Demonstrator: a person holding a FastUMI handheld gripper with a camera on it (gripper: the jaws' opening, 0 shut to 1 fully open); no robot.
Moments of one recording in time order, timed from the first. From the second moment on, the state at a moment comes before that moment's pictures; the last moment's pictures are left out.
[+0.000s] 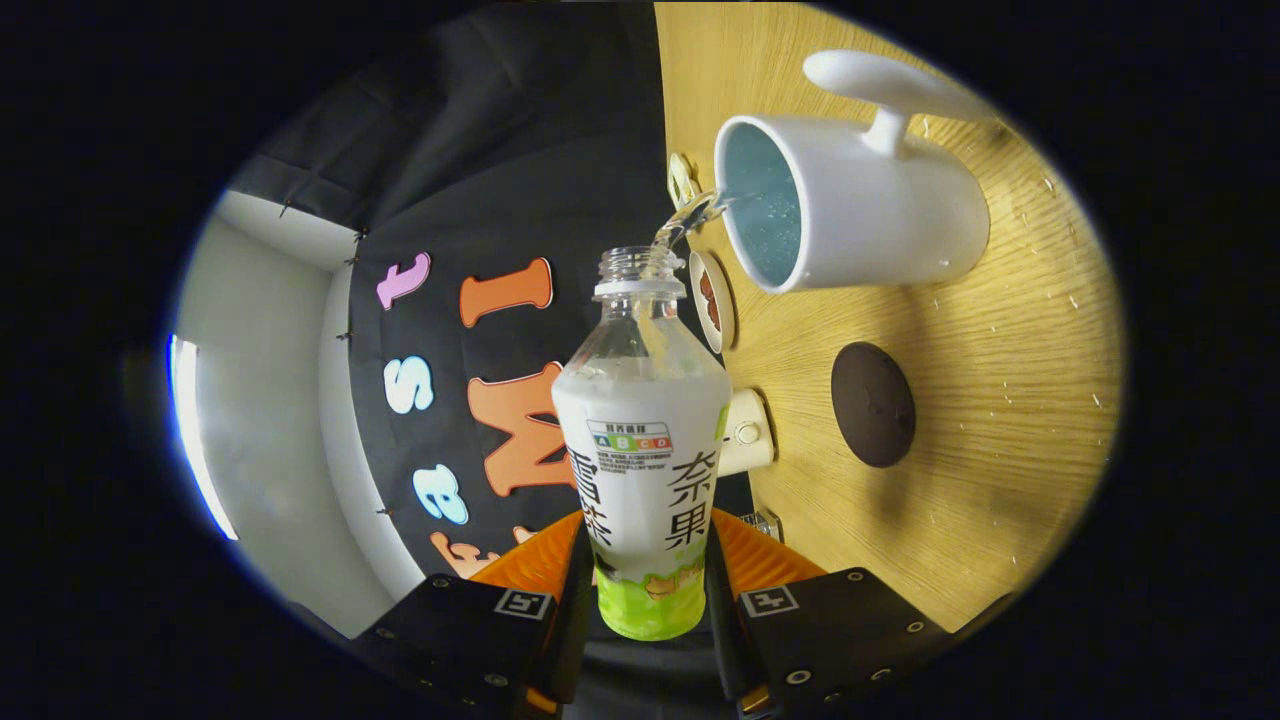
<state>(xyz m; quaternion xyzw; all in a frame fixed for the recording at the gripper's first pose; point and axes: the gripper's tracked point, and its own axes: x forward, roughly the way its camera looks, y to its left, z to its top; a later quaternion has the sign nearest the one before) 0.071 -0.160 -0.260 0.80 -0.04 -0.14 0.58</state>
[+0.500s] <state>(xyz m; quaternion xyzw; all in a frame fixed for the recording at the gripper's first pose) 0.073 -0.168 -0.251 0.80 -0.05 -0.14 0.58</state>
